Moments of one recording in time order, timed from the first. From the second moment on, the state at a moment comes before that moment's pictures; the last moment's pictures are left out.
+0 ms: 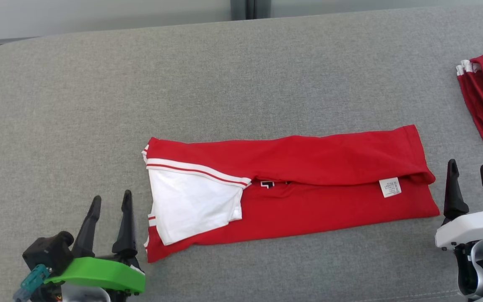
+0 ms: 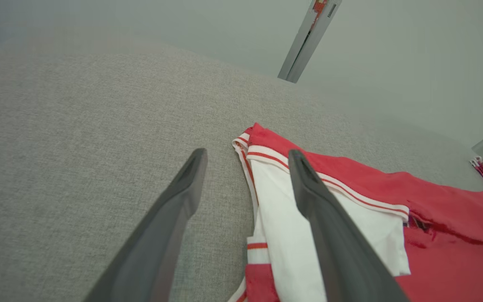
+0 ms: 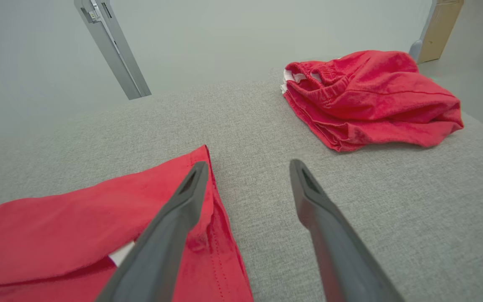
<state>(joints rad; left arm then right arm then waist) -0.01 0.26 -0.28 0.03 -0.67 0.10 -0.18 -0.12 -0.07 -0.27 0.20 0.22 0.13 -0.11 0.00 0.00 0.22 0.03</state>
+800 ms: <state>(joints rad) -0.08 0.22 -0.32 0.12 -0.58 0.12 -0.24 -0.23 -0.17 -0.19 0.45 0.21 0.13 0.21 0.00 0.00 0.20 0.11</state>
